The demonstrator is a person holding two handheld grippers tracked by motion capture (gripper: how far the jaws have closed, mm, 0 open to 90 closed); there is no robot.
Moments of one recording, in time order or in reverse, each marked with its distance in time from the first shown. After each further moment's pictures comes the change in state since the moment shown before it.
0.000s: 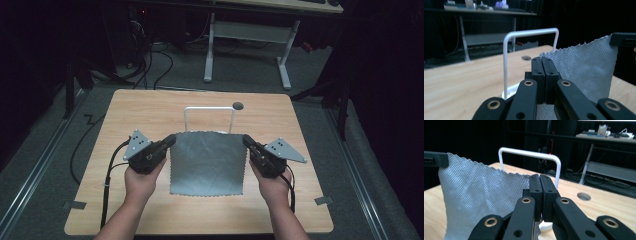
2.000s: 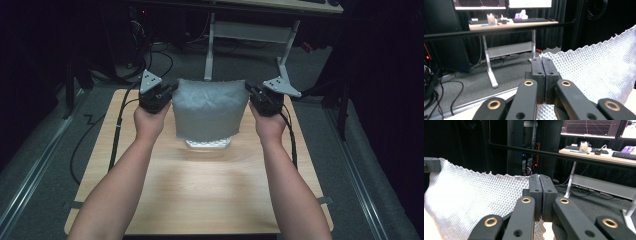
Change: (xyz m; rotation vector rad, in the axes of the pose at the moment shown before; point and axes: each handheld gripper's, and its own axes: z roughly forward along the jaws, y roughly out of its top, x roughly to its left) left arm 0.077 0.081 0.108 0.018 0.134 0.084; right arm -0.072 0.085 0.106 -0.040 -0.097 -0.015
